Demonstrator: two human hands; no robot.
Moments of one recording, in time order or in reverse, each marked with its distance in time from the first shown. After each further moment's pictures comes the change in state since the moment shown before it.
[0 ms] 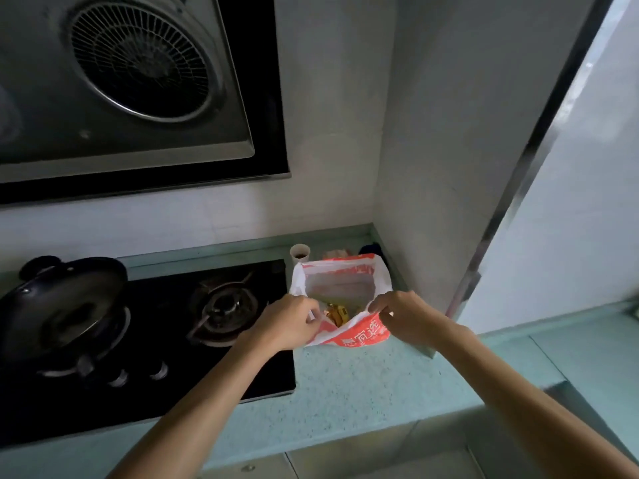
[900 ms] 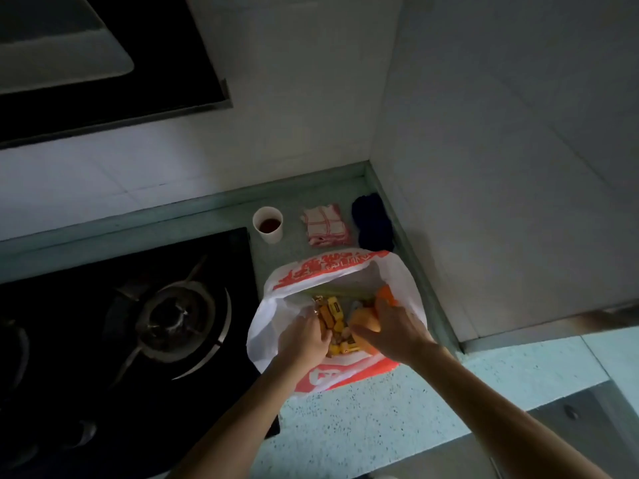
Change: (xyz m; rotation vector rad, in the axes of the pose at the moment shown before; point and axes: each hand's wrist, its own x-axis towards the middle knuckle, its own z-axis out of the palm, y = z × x) left_hand 0.204 -0.076 0.172 -0.047 -0.143 -0.198; right_hand 0.175 0.106 0.120 0.187 -0.082 0.317
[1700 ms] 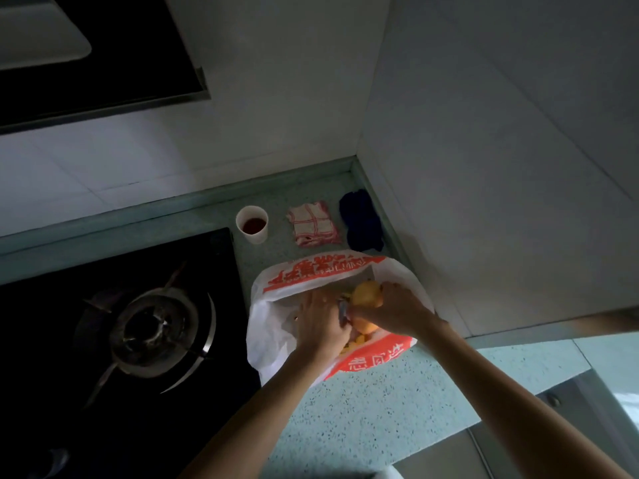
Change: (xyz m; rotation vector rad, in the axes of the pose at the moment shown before) left_hand 0.030 0.032 0.017 -0.163 0.281 0.189; right_hand 0.031 0.002 -0.028 0.096 -0.090 0.142
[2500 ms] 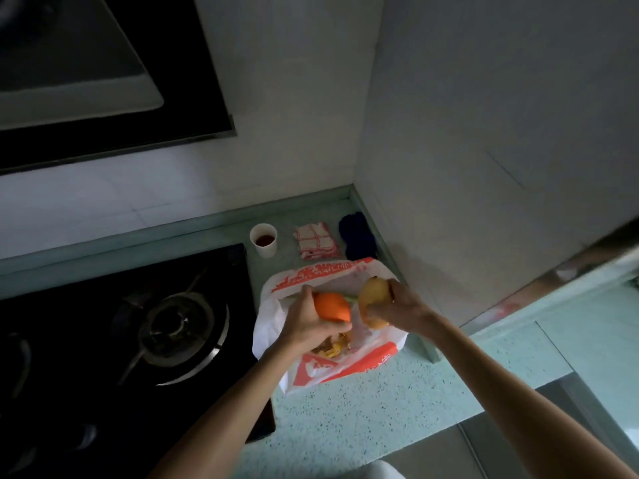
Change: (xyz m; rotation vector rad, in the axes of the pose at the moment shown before) left_hand -0.028 0.022 -0.082 -0.407 -0.232 -0.229; right_hand -0.076 -0.024 -0.041 0.280 -0.095 0.051
